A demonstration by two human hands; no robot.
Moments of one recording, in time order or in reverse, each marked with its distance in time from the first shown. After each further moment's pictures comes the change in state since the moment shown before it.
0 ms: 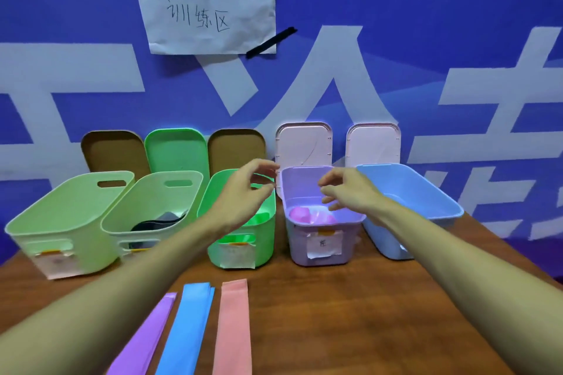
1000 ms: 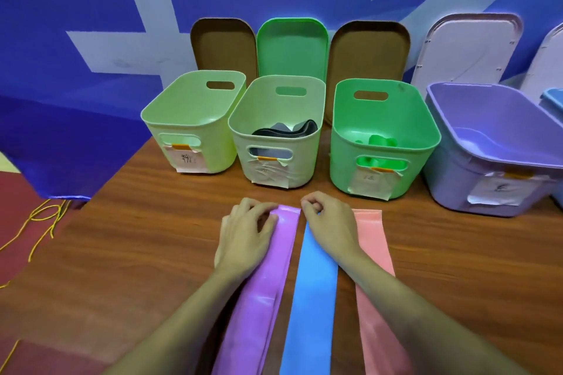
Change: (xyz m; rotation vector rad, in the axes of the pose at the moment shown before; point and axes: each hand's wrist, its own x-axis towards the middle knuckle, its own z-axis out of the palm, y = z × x) left_hand -0.187 -0.213 -0.102 0.570 0.159 -0.392; right_hand -0.044 0.037 0.327 -0.197 -0.050 -0.172
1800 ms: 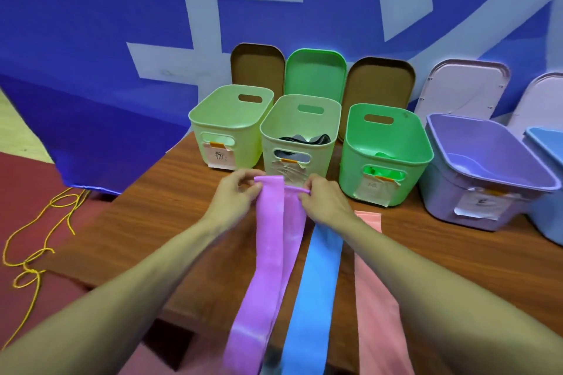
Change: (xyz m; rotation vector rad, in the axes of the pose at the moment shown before) left_hand -0.008 0.017 -0.090 -0.635 0.052 -0.147; right_hand 0.002 -0.071 -0.026 -0.266 -0.242 0.004
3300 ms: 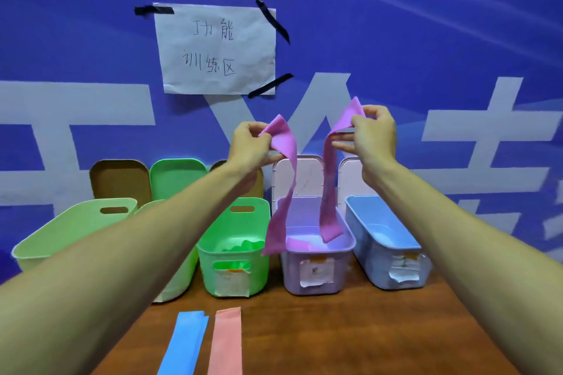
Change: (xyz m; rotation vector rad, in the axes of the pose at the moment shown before) left_hand 0.062 0.301 0.227 -0.419 -0.141 0.222; right_hand -0.067 0.107 -0.365 0.959 0.967 -0.025
